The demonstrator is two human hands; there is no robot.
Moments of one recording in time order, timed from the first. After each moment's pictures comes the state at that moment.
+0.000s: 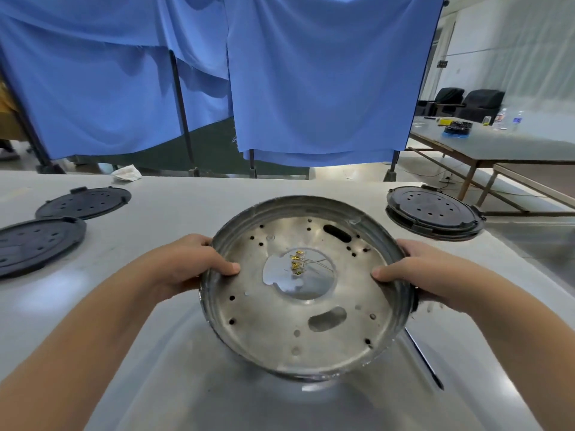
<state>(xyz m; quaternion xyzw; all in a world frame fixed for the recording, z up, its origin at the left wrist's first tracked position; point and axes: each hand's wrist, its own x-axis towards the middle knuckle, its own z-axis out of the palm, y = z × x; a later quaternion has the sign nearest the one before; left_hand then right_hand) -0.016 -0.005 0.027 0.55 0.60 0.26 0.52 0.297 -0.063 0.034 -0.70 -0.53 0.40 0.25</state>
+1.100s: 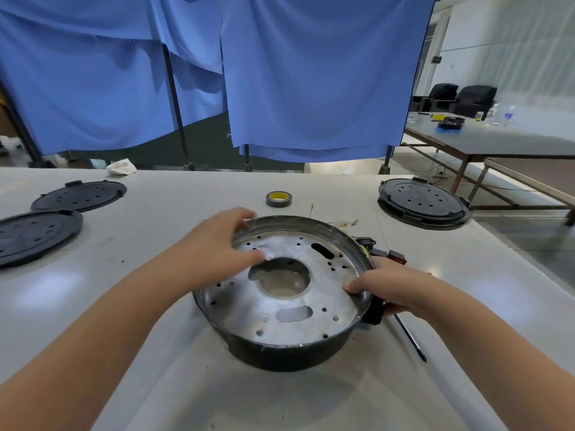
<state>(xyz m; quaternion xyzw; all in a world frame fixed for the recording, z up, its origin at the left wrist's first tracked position) 0.019 -0.042 0.039 0.78 0.55 0.22 0.19 0.279 -0.064 -0.008 -0.74 -0.49 0.43 0.21</state>
